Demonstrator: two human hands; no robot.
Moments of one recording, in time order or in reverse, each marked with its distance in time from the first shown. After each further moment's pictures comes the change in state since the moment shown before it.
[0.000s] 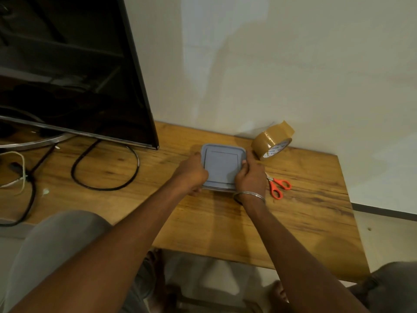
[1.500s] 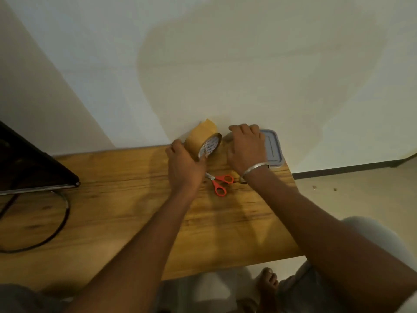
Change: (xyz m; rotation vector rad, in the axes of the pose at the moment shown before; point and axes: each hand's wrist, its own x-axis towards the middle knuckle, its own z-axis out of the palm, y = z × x) left_hand 0.010 0.097 0.122 0.034 0.404 0.394; right_hand 0.093 0.066 -0.128 -0.509 0.105 -0.341
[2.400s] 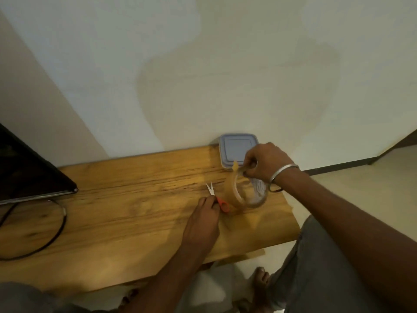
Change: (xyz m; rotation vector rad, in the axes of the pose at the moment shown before) left_hand -0.117 -0.045 0.028 0.345 -0.357 0.608; right_hand -0.043 0.045 -0.098 0.008 -0.420 0.068
